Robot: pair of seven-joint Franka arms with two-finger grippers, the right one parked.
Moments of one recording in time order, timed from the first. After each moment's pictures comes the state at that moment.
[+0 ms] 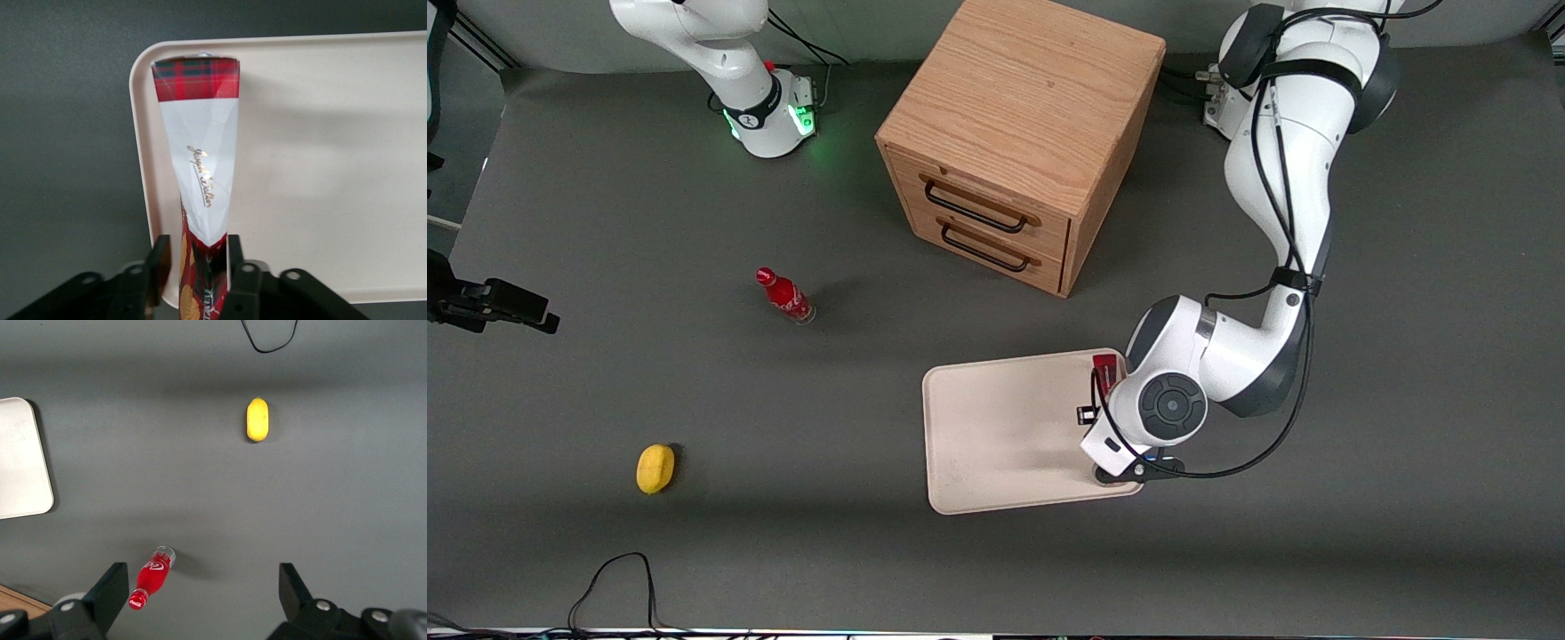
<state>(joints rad) -0.37 0.97 -0.15 -0.95 0.02 1.80 -0.54</state>
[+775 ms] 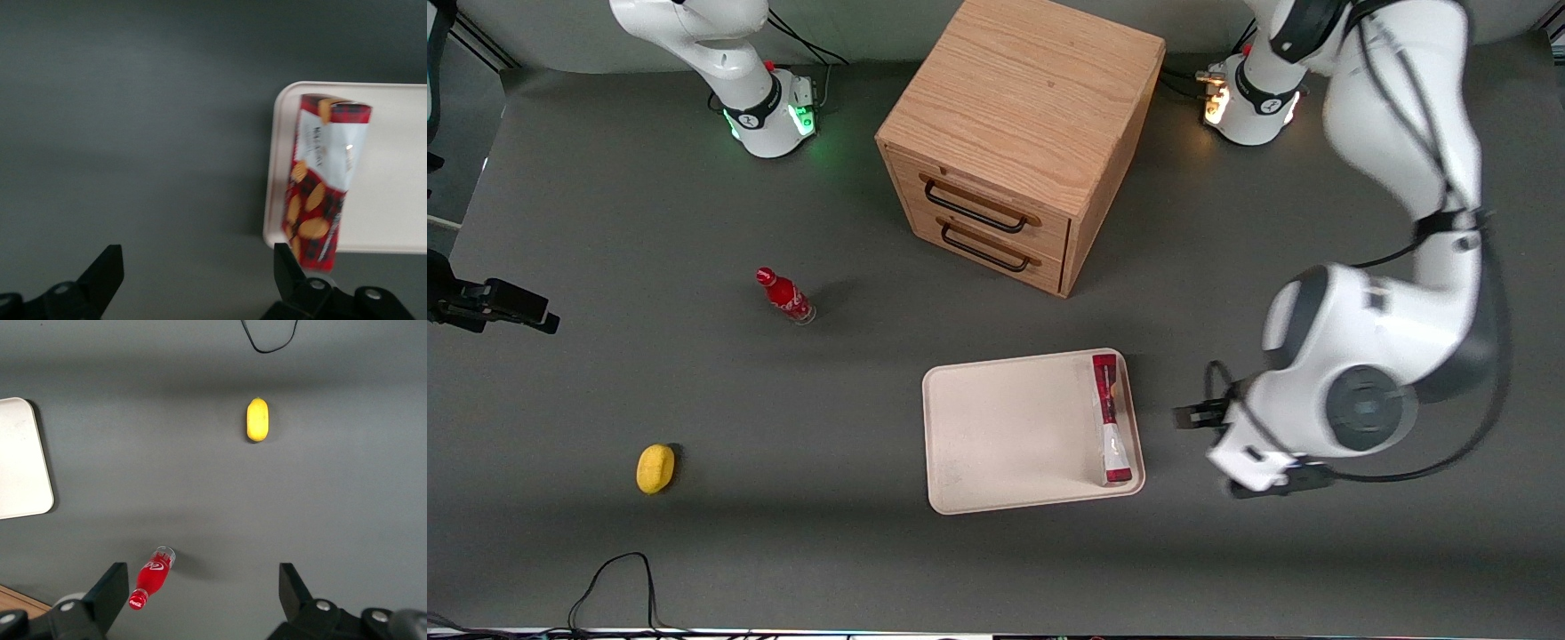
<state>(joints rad) -0.17 0.75 -0.13 -0.91 0.02 1.49 -0.42</state>
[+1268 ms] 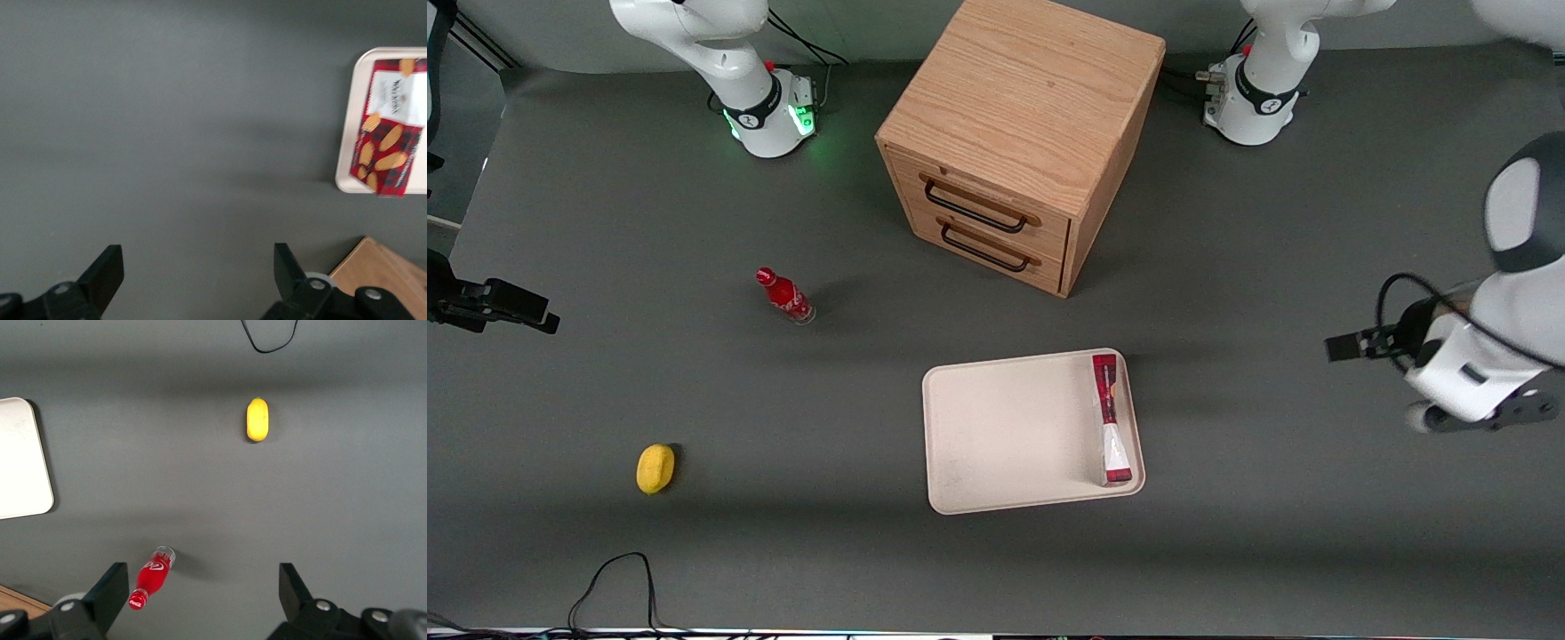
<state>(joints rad) 0.02 0.36 -0.12 -1.28 0.03 1.44 -0.22</state>
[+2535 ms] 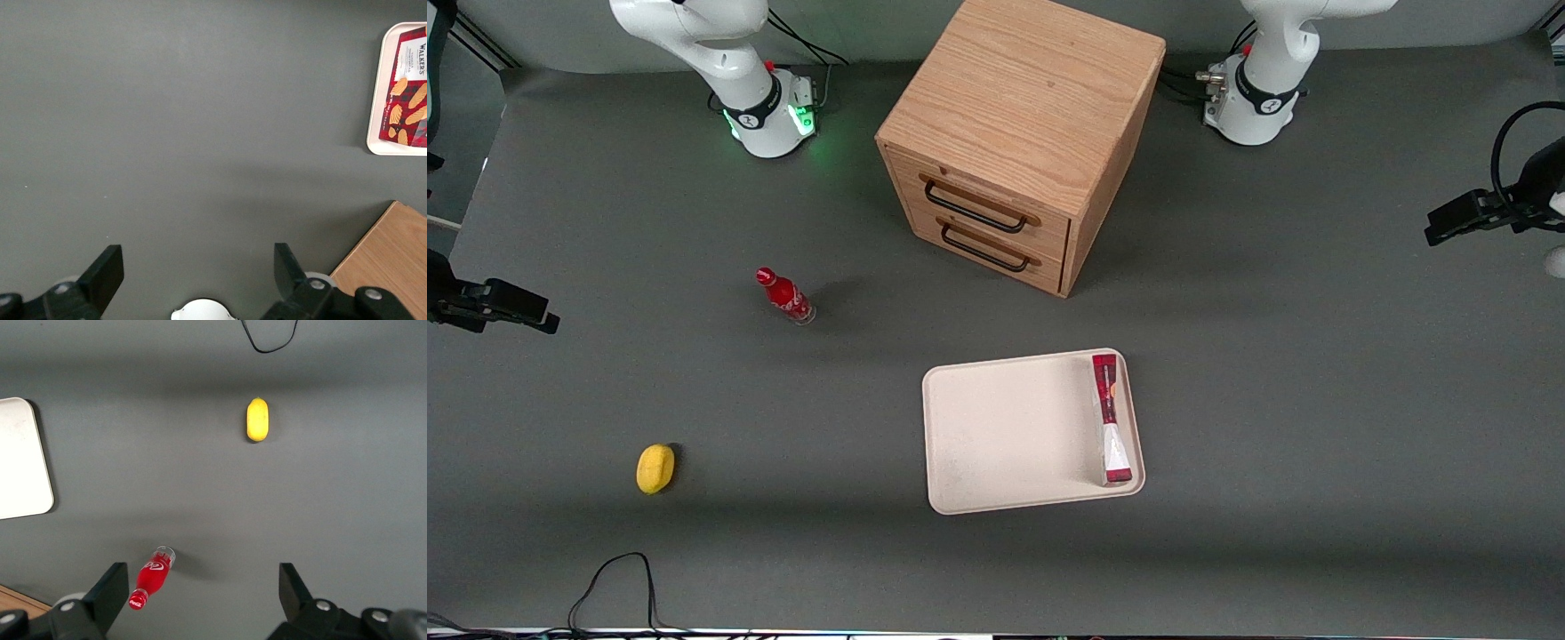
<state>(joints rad) -0.04 0.01 0.04 -1.55 0.03 1.44 -0.12</state>
